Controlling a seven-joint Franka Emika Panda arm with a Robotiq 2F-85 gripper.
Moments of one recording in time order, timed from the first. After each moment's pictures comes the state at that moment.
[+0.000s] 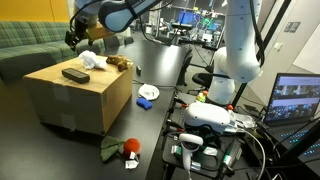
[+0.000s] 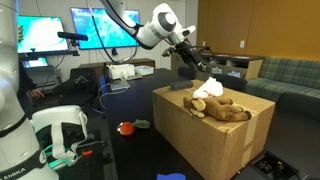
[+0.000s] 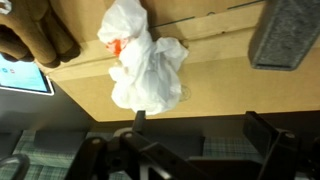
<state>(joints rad) 0.33 0.27 -0.10 -1.85 -0.55 2.51 0.78</state>
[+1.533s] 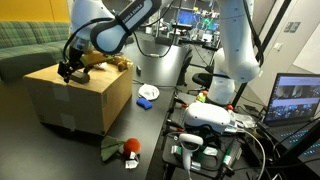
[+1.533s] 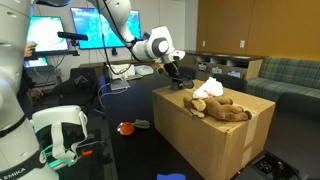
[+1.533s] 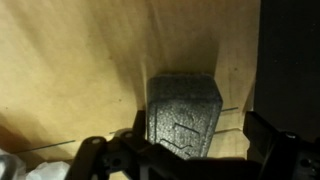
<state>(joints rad) 0.31 0.39 0.04 -1.92 -0.22 2.64 0.63</state>
